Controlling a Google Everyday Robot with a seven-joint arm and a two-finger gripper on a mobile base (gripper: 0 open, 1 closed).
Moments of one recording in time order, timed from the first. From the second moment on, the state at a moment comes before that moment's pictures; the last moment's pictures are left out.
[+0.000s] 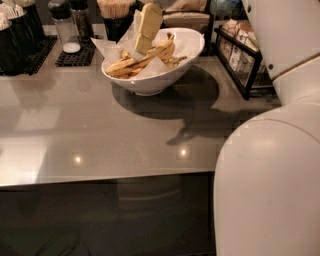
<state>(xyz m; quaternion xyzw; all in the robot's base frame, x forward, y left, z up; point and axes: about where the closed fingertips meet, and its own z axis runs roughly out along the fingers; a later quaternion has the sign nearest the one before) 0.631 0.072 1.024 -0.77 0.54 0.16 0.31</state>
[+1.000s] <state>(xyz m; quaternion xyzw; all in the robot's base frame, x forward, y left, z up) 0.683 0.035 0.977 -0.70 0.63 0.17 0.29</state>
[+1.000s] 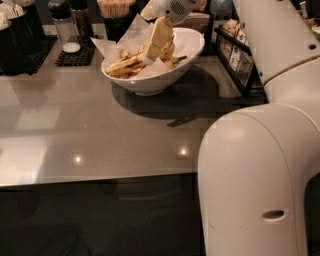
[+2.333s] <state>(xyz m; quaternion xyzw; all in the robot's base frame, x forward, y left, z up) 0.697 0.047 0.984 -0.68 0.64 0.17 0.32</state>
